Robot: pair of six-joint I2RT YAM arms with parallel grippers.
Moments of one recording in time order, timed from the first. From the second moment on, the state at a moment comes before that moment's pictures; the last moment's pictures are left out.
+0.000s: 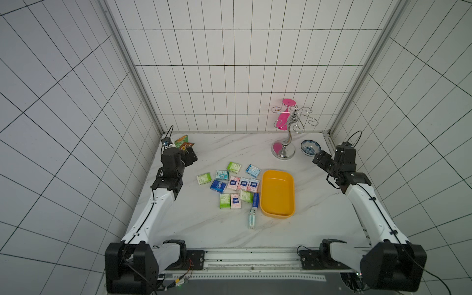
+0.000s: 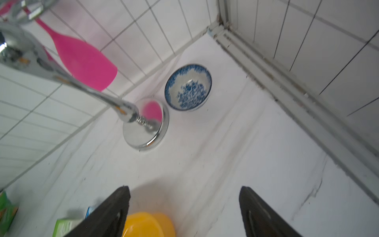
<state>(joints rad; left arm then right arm) -0.05 1.18 0.91 -0.16 -0.15 -0.41 0.13 1.17 1.00 -0.51 0.04 0.54</state>
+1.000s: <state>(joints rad) 0.05 1.28 0.92 -0.80 0.33 -0.61 0.93 1.76 1.45 -0.89 -0.06 0.25</state>
